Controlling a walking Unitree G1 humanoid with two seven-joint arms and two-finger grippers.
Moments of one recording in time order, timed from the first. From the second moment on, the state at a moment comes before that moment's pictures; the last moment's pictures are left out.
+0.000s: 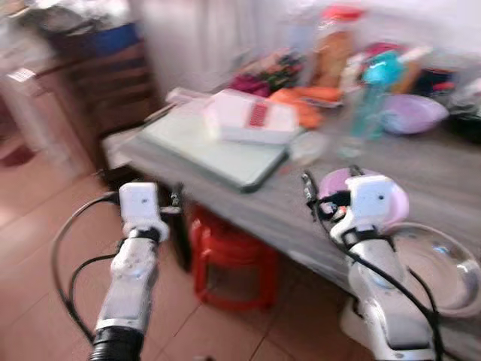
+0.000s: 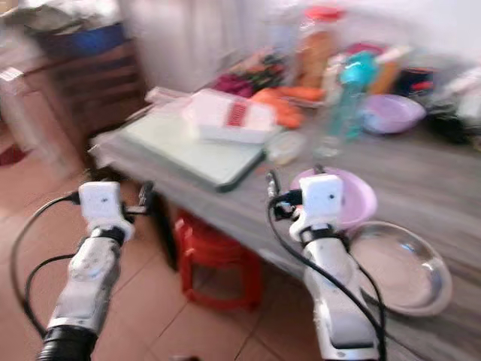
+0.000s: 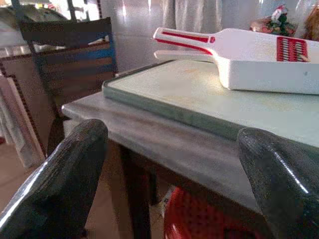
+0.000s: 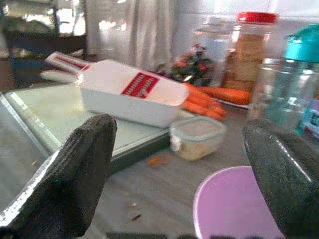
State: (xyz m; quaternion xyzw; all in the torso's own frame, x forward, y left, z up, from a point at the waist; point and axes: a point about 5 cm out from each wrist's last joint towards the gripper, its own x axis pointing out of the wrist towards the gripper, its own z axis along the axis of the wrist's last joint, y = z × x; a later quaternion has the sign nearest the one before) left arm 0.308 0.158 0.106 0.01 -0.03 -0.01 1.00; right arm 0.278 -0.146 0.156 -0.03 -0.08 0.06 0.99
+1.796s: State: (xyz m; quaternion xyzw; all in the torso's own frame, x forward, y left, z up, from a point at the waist) left arm 0.312 0.183 0.101 0.05 -0.02 0.09 0.99; right arm 0.280 -0.130 0.156 0.02 -0.08 0.11 0.99
